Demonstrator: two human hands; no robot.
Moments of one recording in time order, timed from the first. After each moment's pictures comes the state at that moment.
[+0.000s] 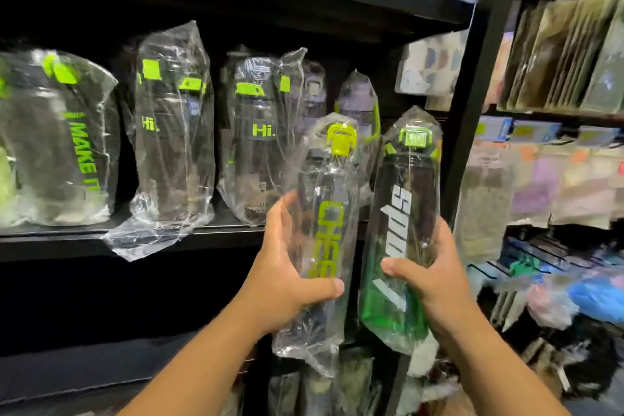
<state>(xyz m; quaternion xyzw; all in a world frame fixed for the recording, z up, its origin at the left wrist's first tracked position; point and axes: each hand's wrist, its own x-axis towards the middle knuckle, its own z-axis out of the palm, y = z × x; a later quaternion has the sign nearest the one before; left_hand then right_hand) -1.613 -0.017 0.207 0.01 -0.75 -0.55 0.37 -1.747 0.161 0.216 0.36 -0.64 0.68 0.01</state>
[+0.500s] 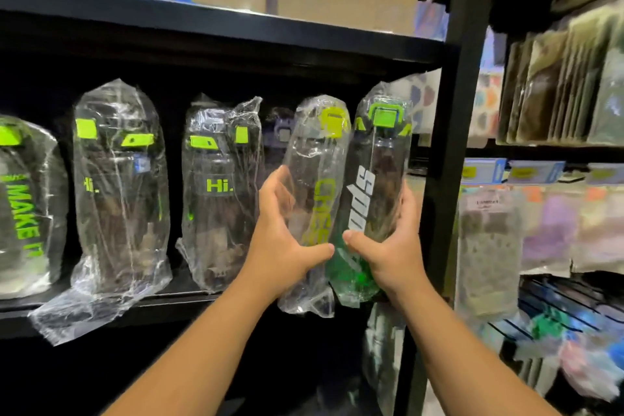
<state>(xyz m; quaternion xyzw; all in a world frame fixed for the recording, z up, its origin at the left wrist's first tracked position) -1.716 -0.041 0.279 0.04 -0.79 -0.40 0.47 -1.847 0.088 0.275 0.43 -0.60 0.66 0.13</state>
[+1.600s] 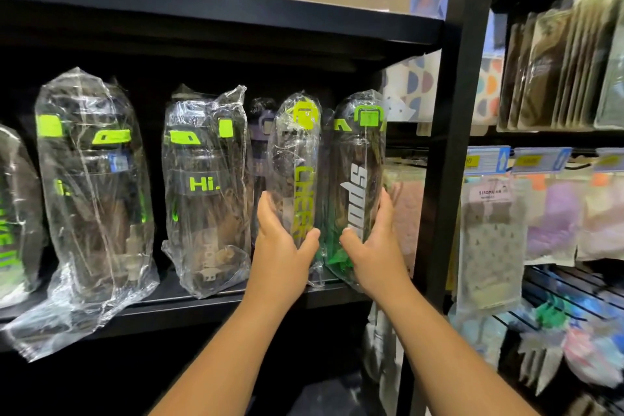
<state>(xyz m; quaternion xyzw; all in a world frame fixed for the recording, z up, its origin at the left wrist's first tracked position) -1.752 -0.044 0.254 0.19 -0.78 -0.39 0.46 -1.860 0.064 0.257 0.39 -0.69 0.60 0.05</state>
